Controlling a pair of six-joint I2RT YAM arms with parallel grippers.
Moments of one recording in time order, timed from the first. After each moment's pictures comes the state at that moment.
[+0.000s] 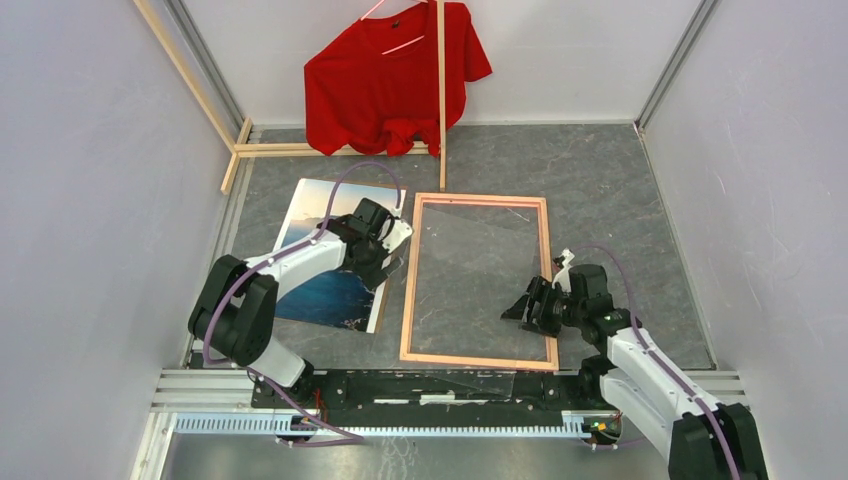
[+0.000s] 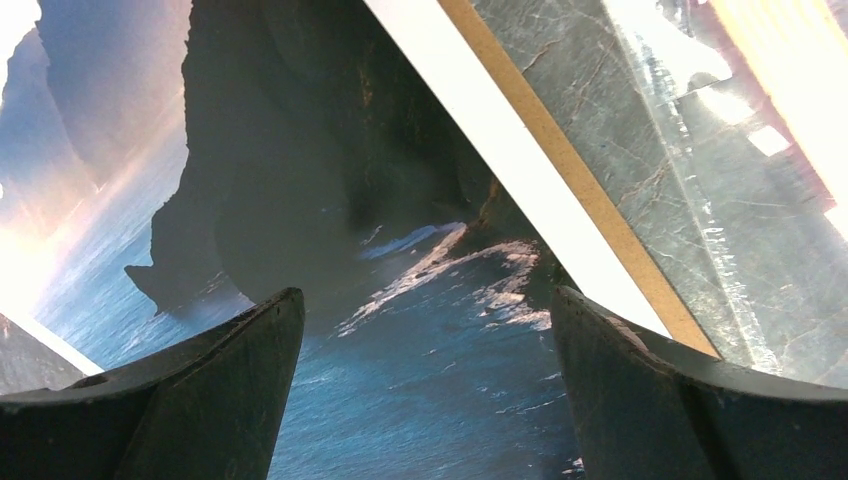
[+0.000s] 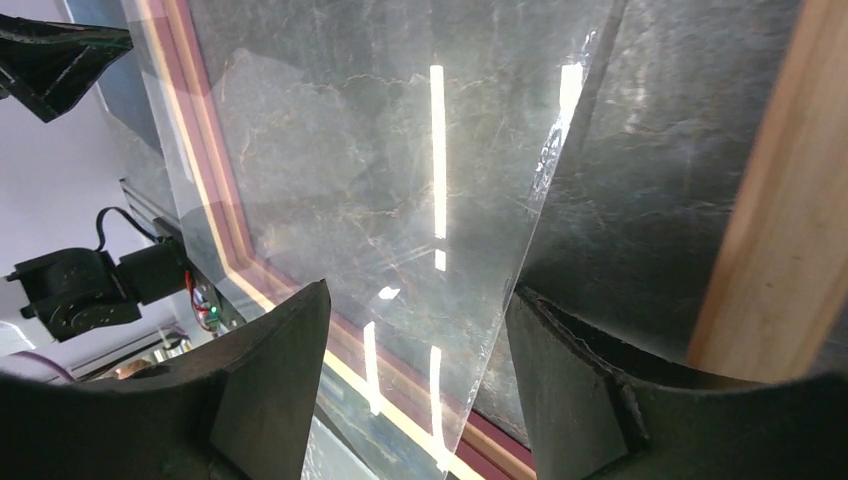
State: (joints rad) left arm -0.51 1.54 0.90 -0.54 -0.11 0.39; right arm 0.24 0.80 0.21 -0.30 -0.51 0.69
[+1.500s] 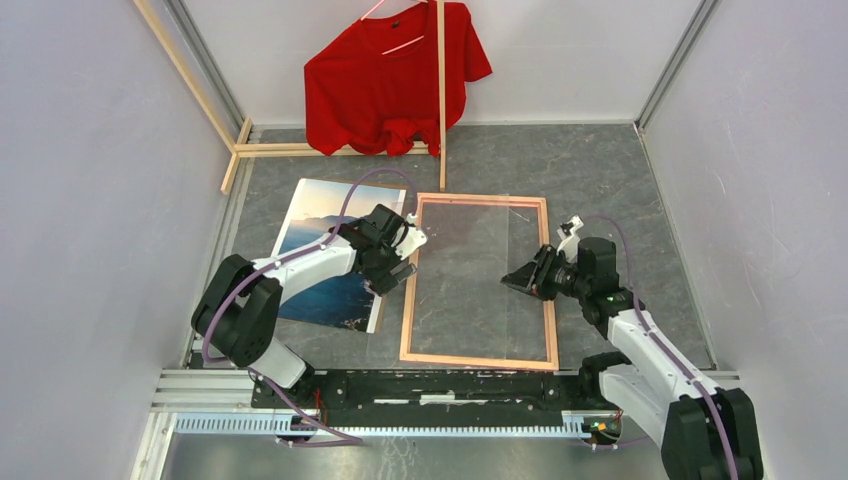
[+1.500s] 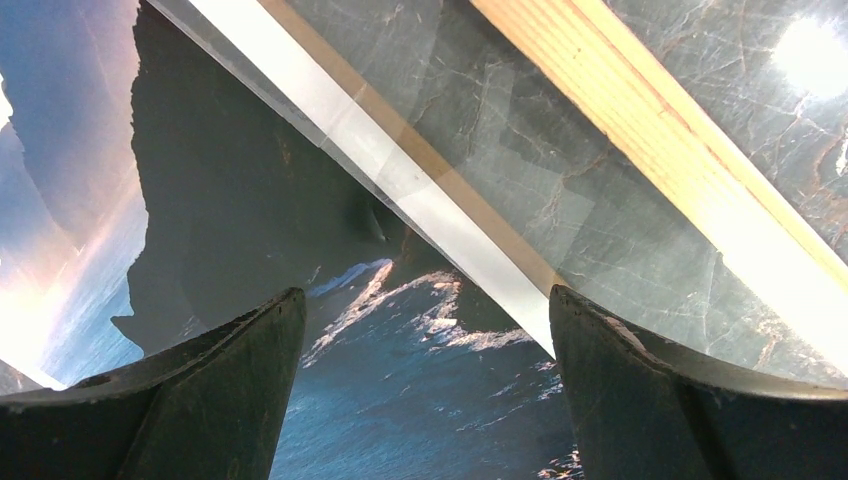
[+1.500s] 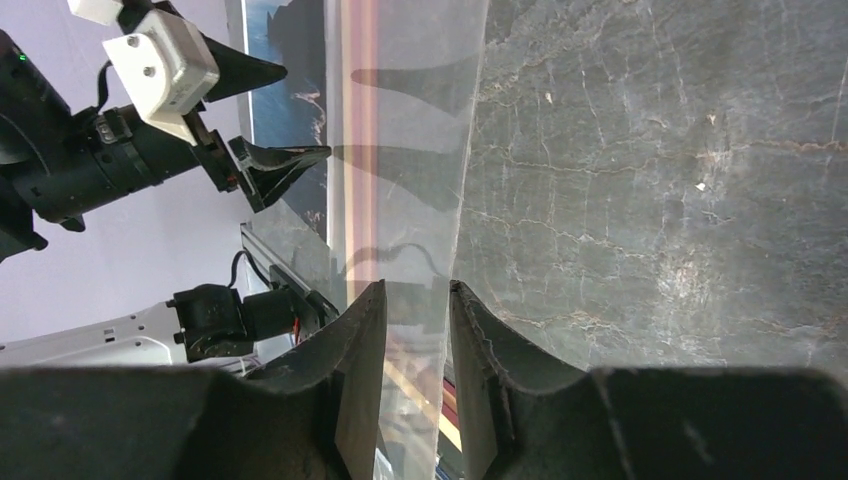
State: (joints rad) left arm -0.61 1.55 0.91 -0.53 -0.10 0.39; right arm 0.20 0.88 0.36 -0.06 -0.61 0.81
